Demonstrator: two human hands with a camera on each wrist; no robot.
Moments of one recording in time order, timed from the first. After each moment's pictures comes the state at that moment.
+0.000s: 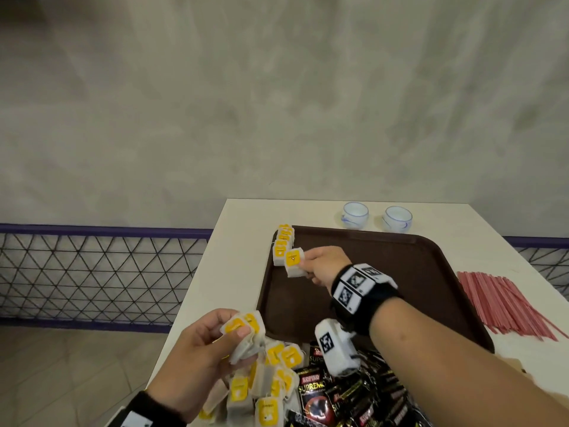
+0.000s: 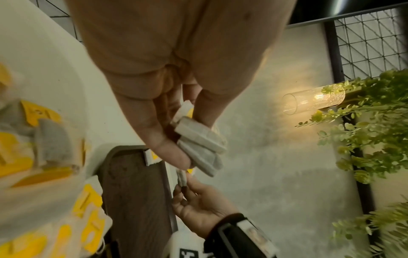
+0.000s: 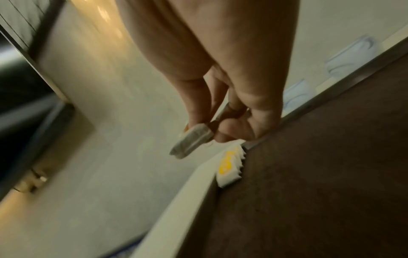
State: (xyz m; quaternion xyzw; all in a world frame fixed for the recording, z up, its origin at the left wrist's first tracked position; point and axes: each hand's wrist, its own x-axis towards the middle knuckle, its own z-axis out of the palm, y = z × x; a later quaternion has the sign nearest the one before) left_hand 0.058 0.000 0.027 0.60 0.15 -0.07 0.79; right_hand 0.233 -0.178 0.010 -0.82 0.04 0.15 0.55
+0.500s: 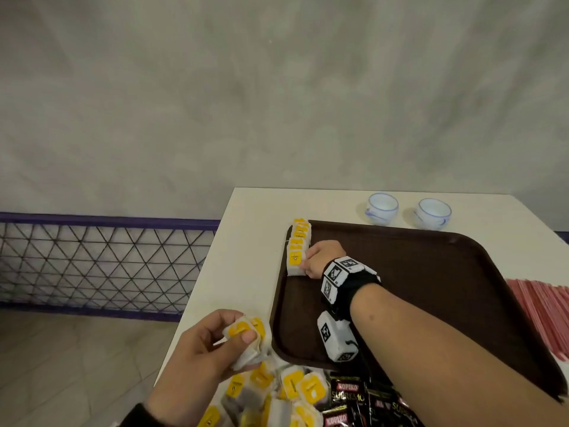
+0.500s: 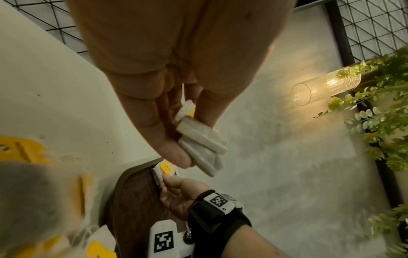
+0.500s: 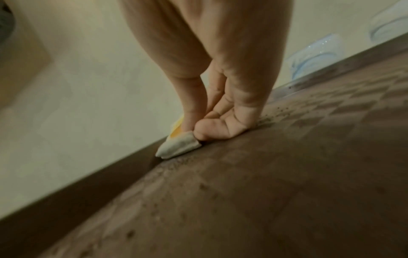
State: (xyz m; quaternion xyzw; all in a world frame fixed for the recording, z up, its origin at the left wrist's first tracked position) left_hand 0.103 0.027 -0.008 0.63 0.13 -0.05 0.76; right_hand 0.321 -0.141 -0.056 -0.87 0.05 0.17 0.45
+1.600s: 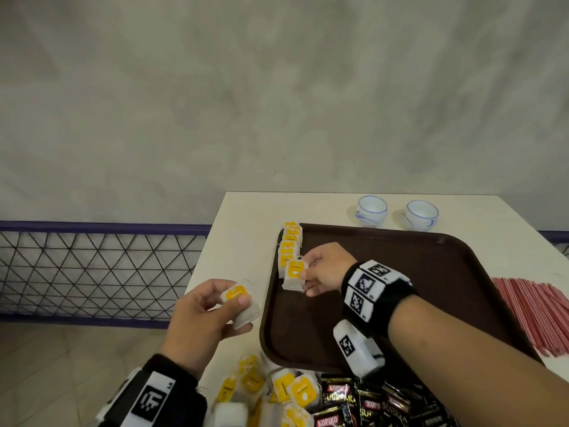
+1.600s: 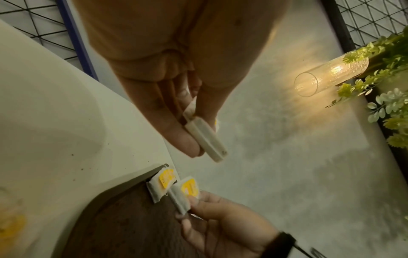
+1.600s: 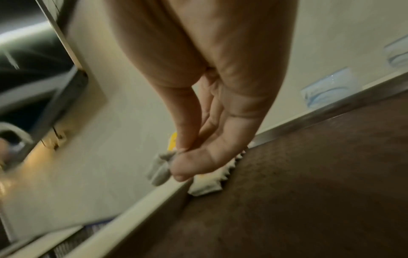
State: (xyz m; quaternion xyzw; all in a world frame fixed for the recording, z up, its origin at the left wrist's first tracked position) left_hand 0.145 0.020 0.005 0.66 0.16 0.04 0.73; right_hand 0.268 -0.164 0.004 -0.80 0.03 0.28 0.54
